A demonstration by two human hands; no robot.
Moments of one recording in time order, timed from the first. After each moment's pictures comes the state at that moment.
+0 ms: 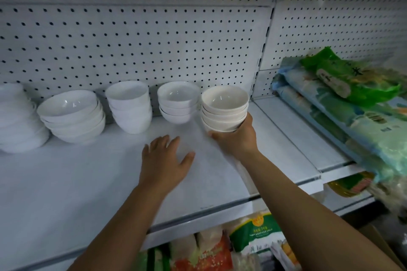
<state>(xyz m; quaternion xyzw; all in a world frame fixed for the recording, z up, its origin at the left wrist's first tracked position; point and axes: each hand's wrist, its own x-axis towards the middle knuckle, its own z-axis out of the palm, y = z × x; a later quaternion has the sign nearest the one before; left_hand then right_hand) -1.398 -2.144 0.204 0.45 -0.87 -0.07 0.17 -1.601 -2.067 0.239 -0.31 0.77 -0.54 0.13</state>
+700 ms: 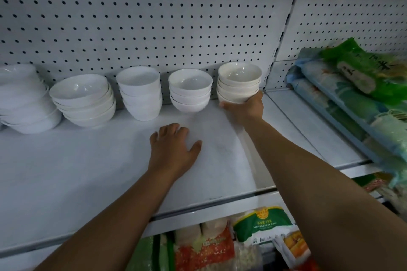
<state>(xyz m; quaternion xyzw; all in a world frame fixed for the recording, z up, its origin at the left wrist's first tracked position) -1.400 -2.147 0.207 0.46 -0.87 -0.09 0.17 -1.641 -2.127 0.248 -0.25 0.78 -0.55 0.17</state>
